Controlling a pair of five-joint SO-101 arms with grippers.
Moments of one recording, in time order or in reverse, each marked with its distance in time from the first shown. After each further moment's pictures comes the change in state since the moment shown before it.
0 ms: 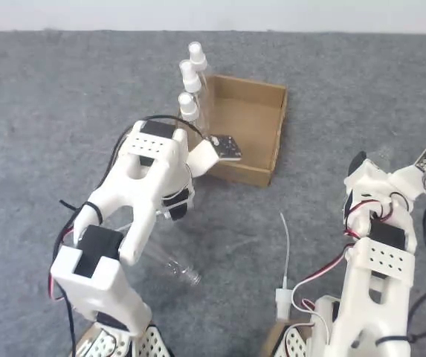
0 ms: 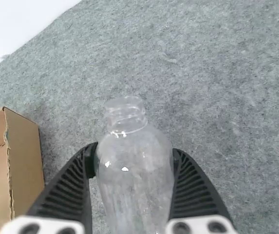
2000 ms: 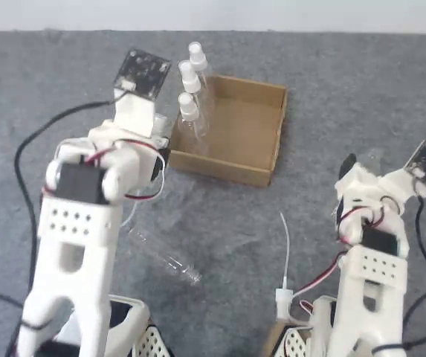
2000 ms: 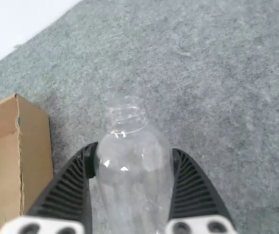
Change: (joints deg) left arm -4.1 -46.0 6.7 -10.4 38.9; right arm -3.0 -4.1 3.8 -0.1 0.0
